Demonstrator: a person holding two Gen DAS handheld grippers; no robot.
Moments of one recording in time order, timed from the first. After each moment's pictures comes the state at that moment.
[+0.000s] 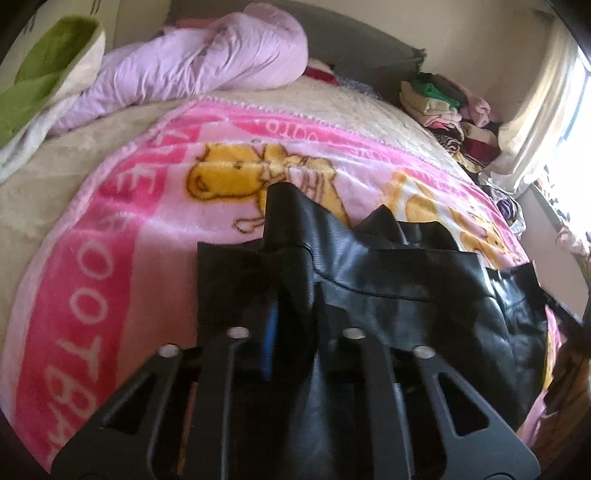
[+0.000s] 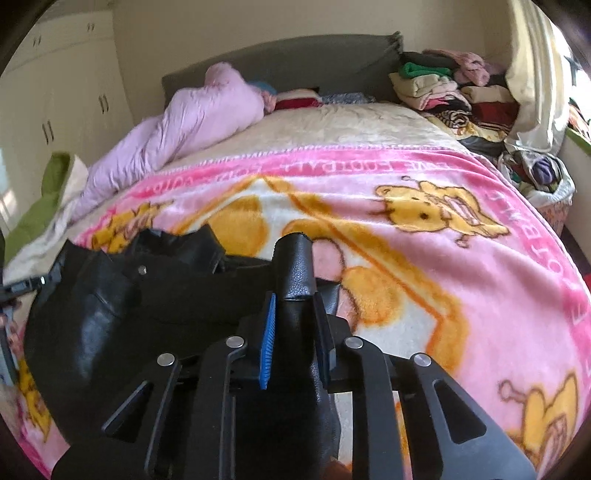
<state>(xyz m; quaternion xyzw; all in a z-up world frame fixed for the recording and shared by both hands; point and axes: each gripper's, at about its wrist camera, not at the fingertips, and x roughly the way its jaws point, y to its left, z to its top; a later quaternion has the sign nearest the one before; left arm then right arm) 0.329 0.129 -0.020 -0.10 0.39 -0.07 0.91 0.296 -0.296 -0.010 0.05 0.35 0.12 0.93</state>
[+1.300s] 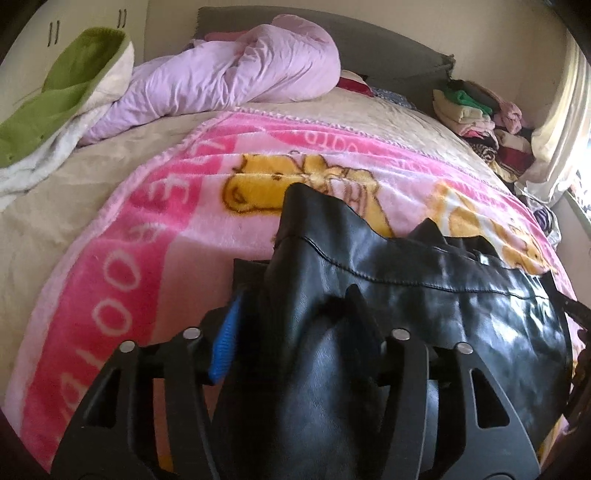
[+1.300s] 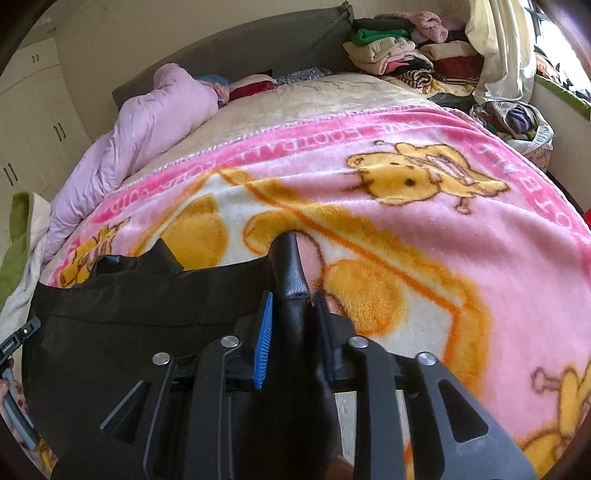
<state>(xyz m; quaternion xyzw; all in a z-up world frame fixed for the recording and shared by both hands) 0.342 0.133 -0.033 -0.08 0.39 0.01 0.92 0.340 -0.293 -0.038 0.11 0.41 0.05 0.90</state>
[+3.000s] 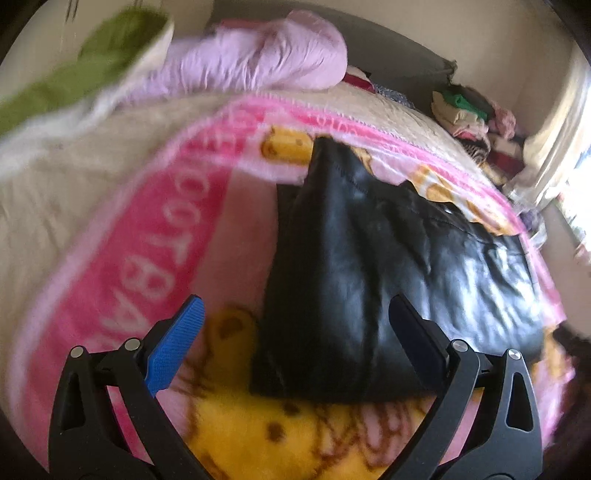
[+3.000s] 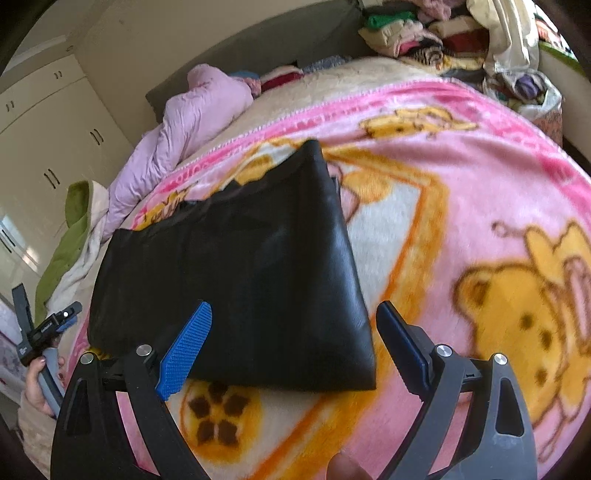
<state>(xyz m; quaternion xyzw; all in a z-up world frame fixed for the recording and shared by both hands) 0.232 0.159 -0.025 -0.15 0.41 -0.01 0.90 0.193 -0.302 -0.015 0.16 0.44 0.13 0.87</state>
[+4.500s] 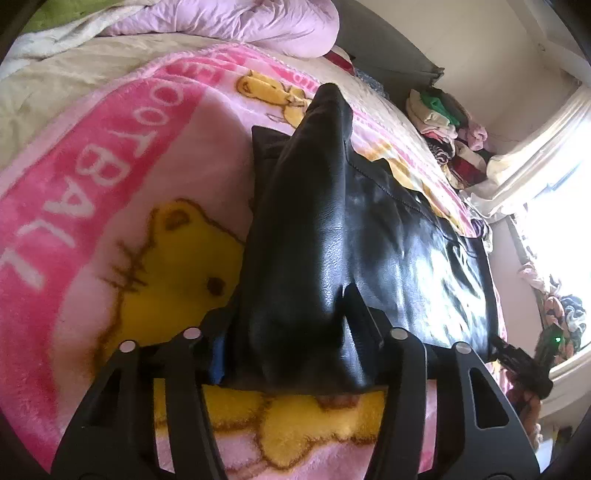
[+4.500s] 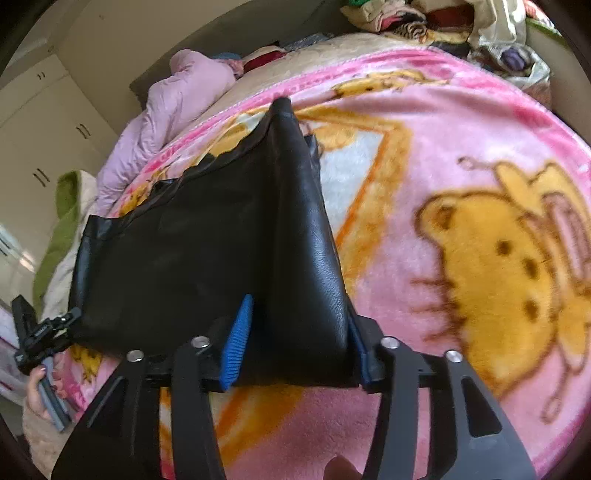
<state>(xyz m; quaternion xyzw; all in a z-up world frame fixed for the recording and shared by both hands) 0.199 0.149 -0.048 -0.24 0.44 -0.08 0.86 0.157 -0.324 -0.020 0.15 0.46 0.09 0.87</state>
